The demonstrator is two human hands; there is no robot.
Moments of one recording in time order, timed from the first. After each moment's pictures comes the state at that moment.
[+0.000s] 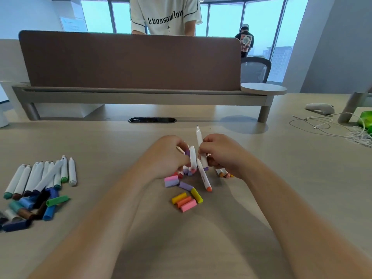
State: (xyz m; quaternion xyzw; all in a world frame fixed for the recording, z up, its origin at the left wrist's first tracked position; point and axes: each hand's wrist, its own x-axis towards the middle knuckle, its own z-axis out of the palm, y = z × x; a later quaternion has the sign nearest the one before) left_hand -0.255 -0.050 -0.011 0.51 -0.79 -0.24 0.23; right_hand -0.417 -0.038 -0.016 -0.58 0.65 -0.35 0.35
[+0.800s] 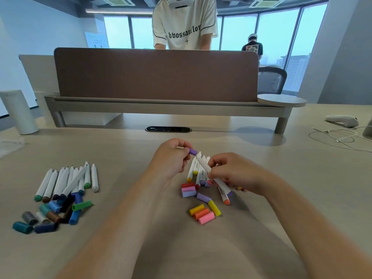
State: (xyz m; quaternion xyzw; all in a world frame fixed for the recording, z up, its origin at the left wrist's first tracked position) left_hand -0.240 -0.068 -0.016 0.52 -0.59 -0.44 0.44; right_hand -0.409 -0.027 -0.011 -0.67 0.61 -0.25 0.36
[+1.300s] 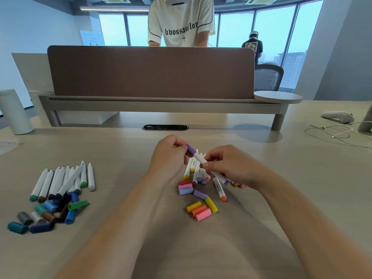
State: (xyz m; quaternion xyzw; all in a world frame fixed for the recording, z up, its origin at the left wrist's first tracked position) left_hand -0.248 -0.066 -0.023 0.53 -0.63 -0.34 0.46; right_hand -0.408 -0.027 -0.009 -0.72 0.59 -0.26 0.26
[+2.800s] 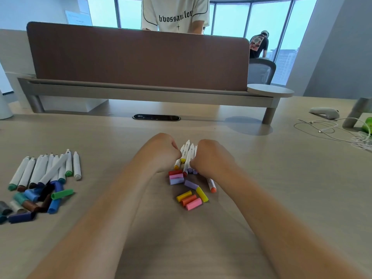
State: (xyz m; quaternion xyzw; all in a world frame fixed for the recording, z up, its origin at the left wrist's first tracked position) left_hand -0.241 -0.070 -0.018 0.60 -0.74 -0.20 0.21; right_hand -0.374 -0.048 -0.024 -0.67 0.74 -0.08 0.06
